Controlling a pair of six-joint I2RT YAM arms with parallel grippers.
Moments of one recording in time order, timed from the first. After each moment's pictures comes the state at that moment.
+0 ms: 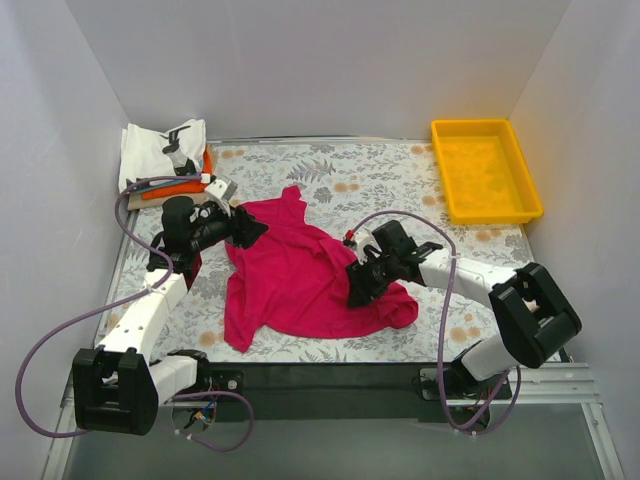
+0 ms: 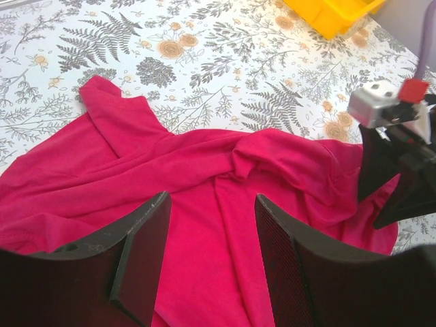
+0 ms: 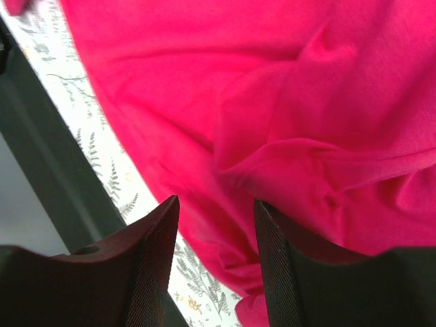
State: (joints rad) left arm -0.10 1.10 0.70 0.09 0.69 -0.04; right arm 0.64 1.45 0.76 -0.31 -0.59 0.04
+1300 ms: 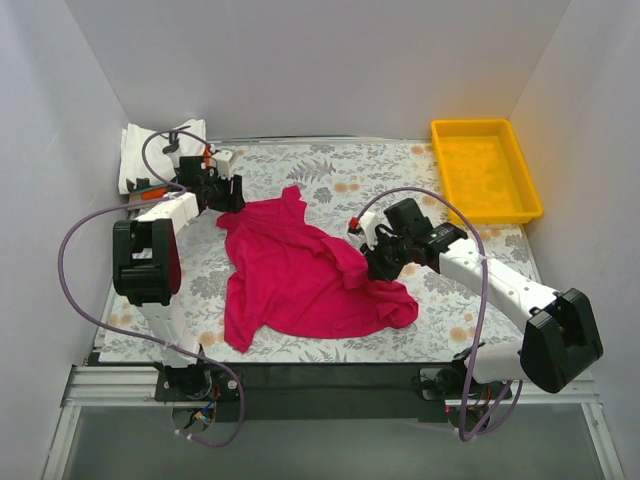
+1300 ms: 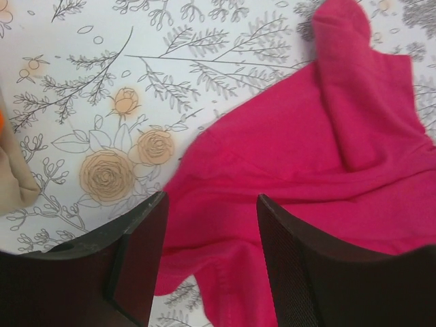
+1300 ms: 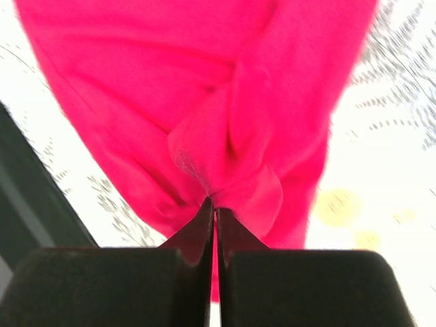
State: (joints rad) left arm 0.00 1.86 1.25 -0.13 0.39 0.17; right arm 0.63 1.34 0.96 -0.60 -0.42 -0.25
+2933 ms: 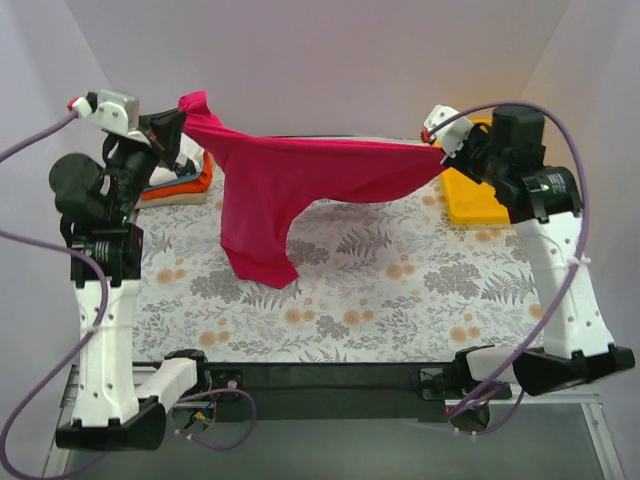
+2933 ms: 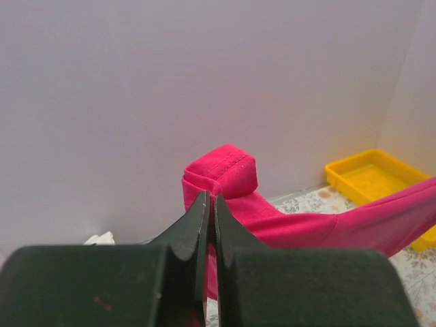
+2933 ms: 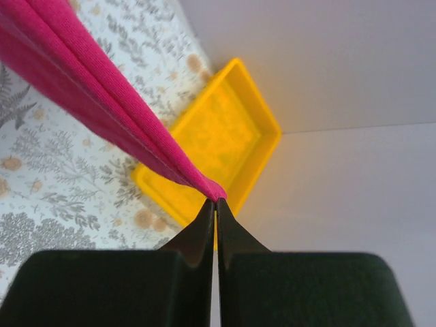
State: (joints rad) left arm 0.02 1.06 1.48 -0.13 0.41 -0.05; right arm 0.24 1.31 1.73 -0.94 -0.01 -0.89
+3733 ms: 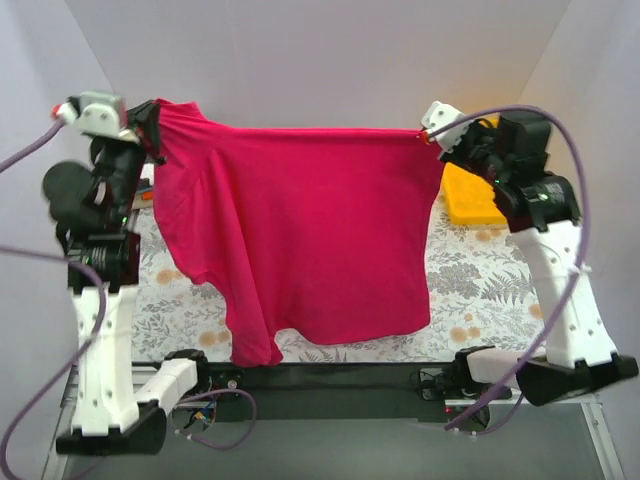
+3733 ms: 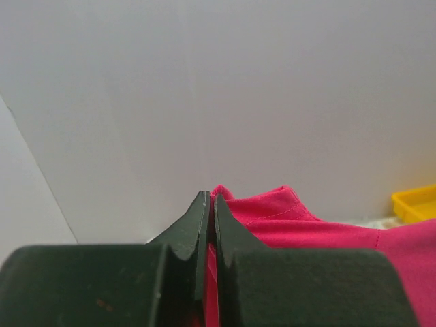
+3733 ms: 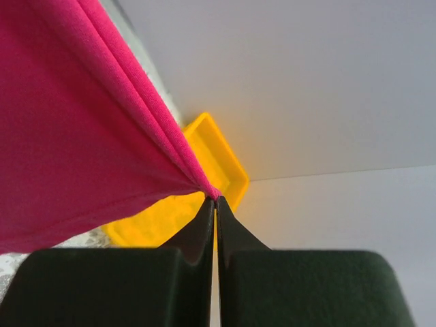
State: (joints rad) left arm 0.02 0.93 1.49 -0.12 0.20 0.02; right arm 0.25 1.22 1.73 -0.76 -0.11 -0.94
